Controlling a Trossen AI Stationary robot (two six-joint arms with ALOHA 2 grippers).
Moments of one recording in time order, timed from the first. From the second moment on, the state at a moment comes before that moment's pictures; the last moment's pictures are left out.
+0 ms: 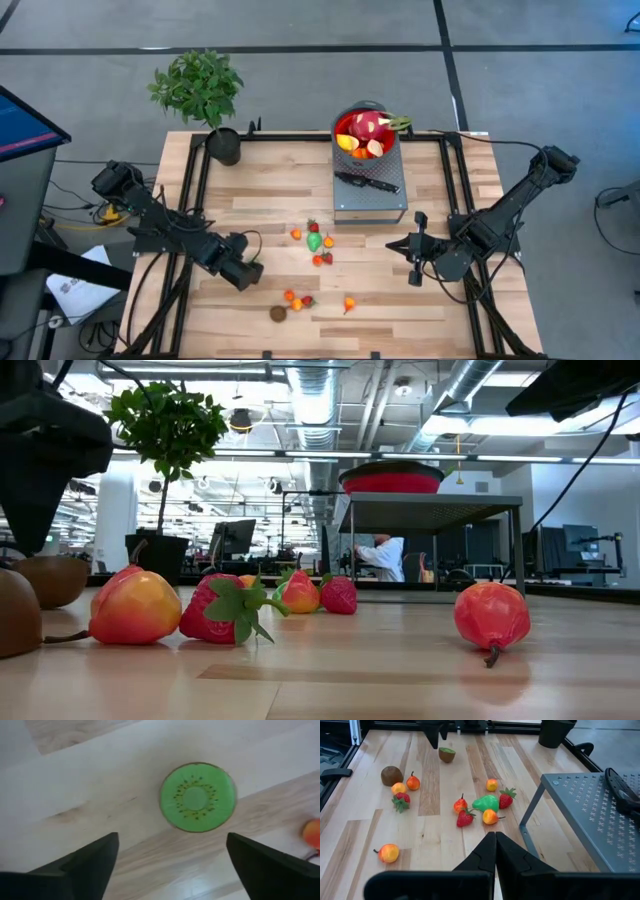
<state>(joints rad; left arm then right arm) -0.59 1.39 0.77 -0.80 -0.11 -1.81 0.73 1.05 0.67 -0.34 0.81 0.46</state>
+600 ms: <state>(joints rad) -0.59 1.39 0.77 -0.75 -0.18 -1.82 0.73 1.05 0.67 -0.34 0.81 0.47</state>
